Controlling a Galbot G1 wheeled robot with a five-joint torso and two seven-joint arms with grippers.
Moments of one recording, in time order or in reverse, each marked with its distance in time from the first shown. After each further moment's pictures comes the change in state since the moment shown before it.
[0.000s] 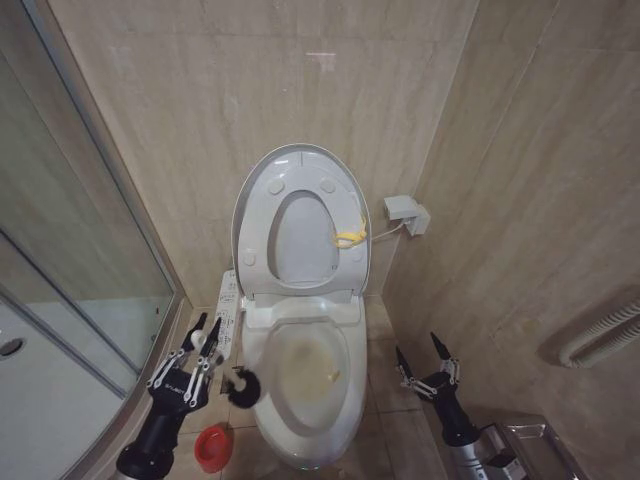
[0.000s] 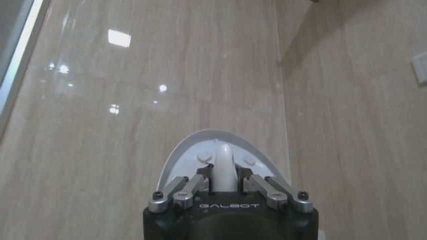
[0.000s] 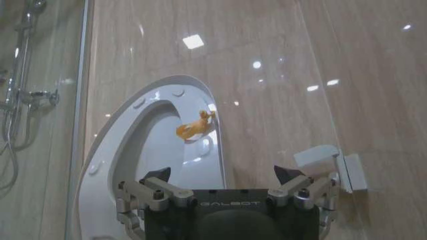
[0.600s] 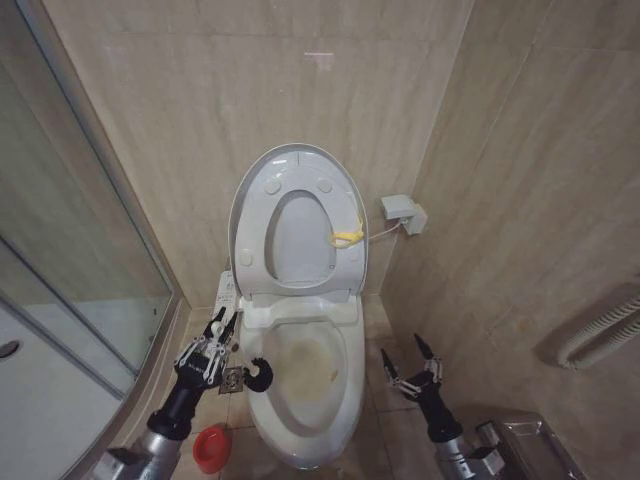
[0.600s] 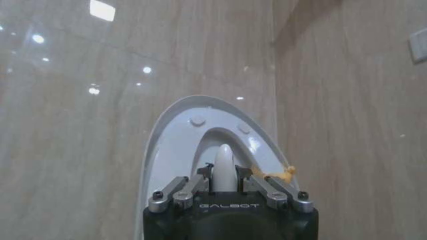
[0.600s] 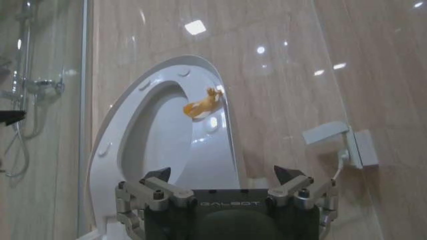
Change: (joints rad) left arm -0.258 0.083 0.103 0.237 -0.089 0.040 0.059; right arm 0.045 0.026 -0.050 -0.068 -0.049 -0.015 0.004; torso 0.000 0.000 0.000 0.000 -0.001
